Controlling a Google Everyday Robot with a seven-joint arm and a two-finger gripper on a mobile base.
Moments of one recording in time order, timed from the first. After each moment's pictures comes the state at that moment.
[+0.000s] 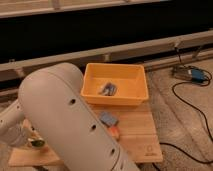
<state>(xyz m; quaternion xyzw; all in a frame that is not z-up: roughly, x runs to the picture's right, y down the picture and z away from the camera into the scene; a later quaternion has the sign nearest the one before) -0.373 0.258 0.722 -0.30 0.09 0.00 0.95</state>
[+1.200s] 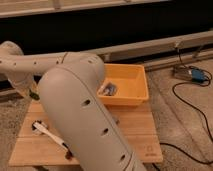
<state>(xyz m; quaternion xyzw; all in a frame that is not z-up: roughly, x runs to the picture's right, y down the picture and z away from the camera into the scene) -0.388 0.003 0.754 -0.27 0.03 0.25 0.93</state>
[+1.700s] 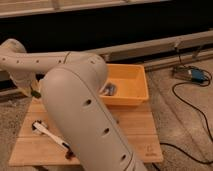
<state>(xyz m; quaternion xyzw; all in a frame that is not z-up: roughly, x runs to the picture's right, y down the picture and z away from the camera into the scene) -0.389 0.003 0.755 -0.28 0.03 0.25 0.93</state>
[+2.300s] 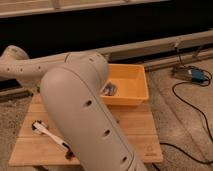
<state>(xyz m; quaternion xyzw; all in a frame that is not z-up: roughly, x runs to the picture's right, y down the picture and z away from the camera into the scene) -0.362 -0.013 0.794 -0.17 0.03 0.29 0.94</state>
